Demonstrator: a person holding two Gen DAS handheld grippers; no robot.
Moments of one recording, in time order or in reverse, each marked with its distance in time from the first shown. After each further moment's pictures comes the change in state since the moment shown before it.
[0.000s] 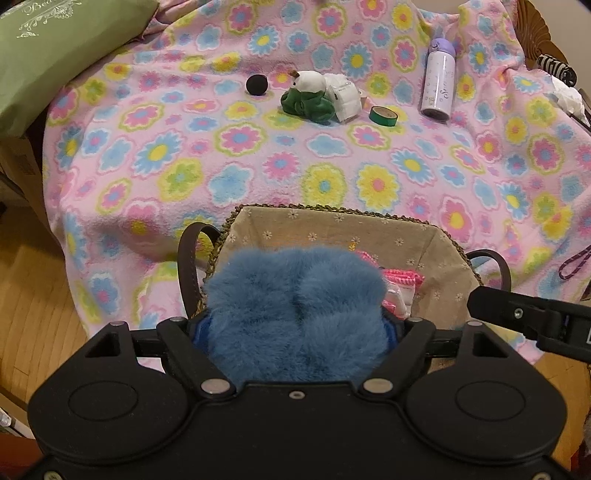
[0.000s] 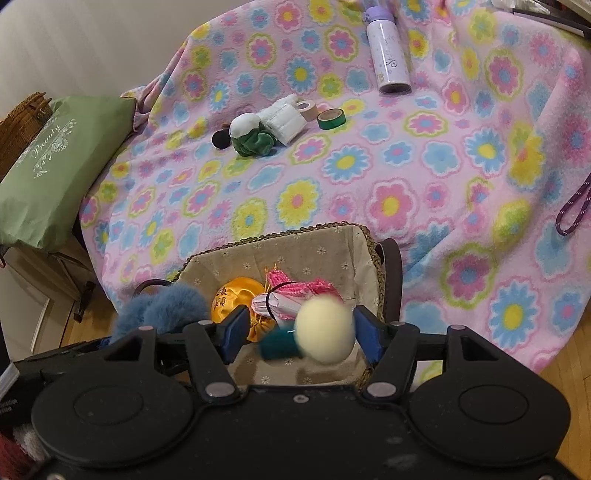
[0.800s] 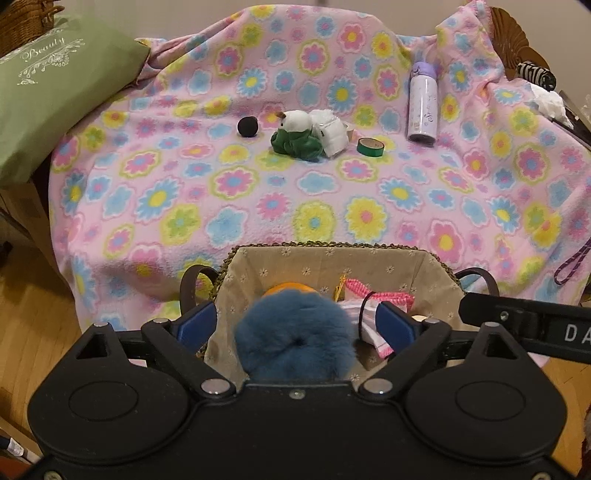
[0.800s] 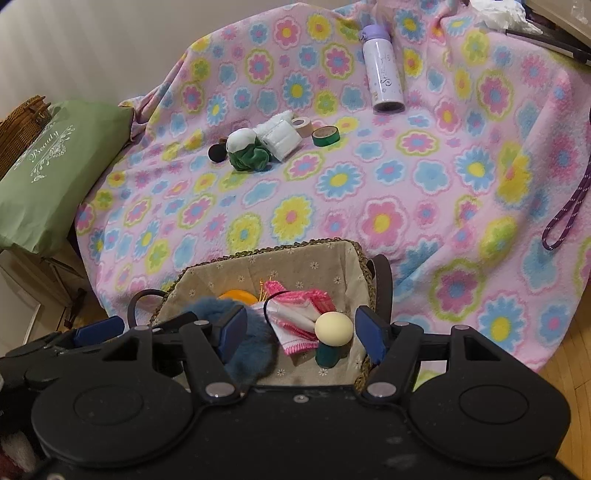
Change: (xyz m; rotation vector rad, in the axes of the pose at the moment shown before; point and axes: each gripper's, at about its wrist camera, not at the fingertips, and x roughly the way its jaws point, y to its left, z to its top) left arm -0.016 -0.012 0.002 0.066 -0.115 0.021; right arm -0.010 0.001 -0.001 -0.016 -0.052 -0.029
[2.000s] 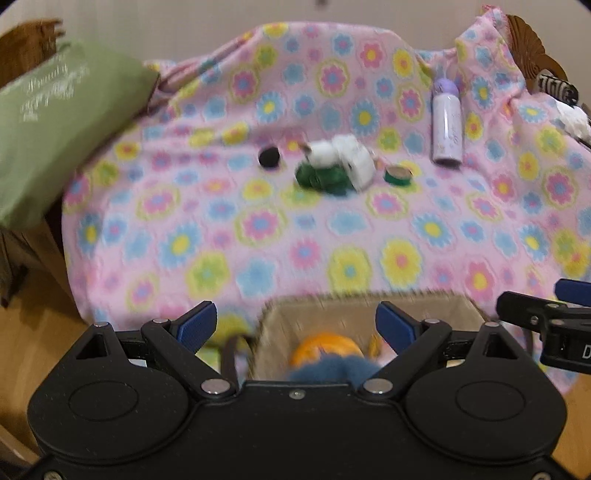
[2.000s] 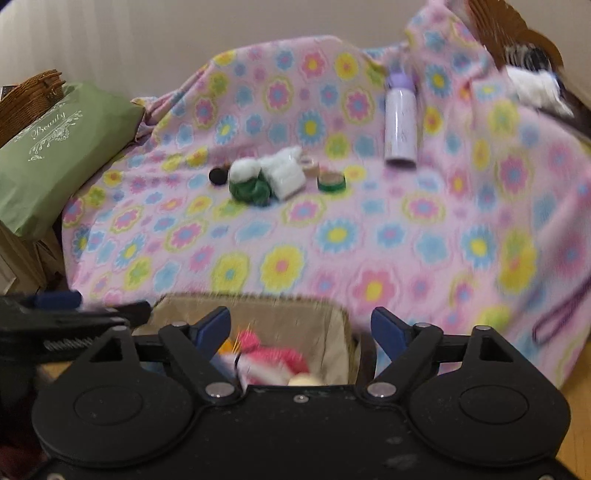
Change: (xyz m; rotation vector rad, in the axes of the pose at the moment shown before) left arm 0.013 0.013 0.044 0.039 -0.055 0.074; right arm 0.021 0.007 0.041 -0.198 -0.115 -0.058
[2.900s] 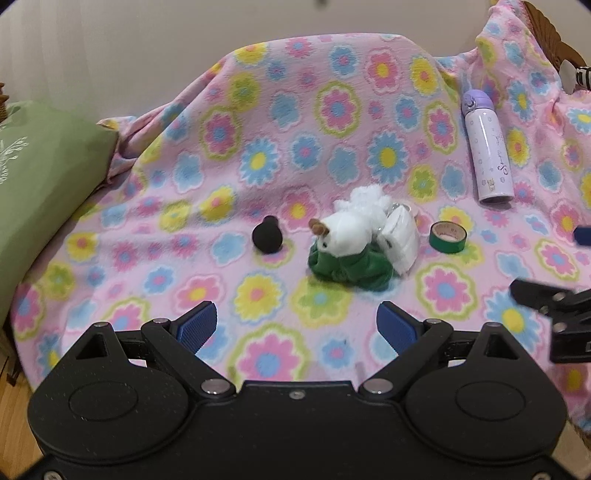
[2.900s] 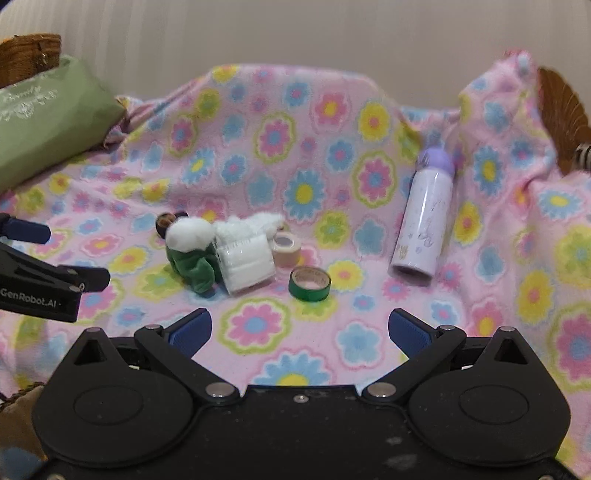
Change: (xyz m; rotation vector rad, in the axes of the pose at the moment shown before) left arm 0.127 -0.003 0.080 0.124 -0.119 0.032; right arm 0.159 -0.017 0.090 -0.212 -0.115 -0.046
